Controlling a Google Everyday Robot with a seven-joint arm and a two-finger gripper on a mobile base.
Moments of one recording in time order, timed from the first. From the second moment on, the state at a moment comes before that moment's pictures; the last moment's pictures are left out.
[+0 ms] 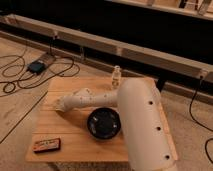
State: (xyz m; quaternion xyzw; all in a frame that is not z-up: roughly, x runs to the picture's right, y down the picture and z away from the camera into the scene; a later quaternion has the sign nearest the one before) arm -0.293 0.121 0.932 -0.16 -0.38 0.05 0.91
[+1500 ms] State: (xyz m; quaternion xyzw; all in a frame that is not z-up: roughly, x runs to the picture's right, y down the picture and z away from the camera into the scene) arm -0.115 0.063 0.977 -0.13 -0.25 0.15 0.95
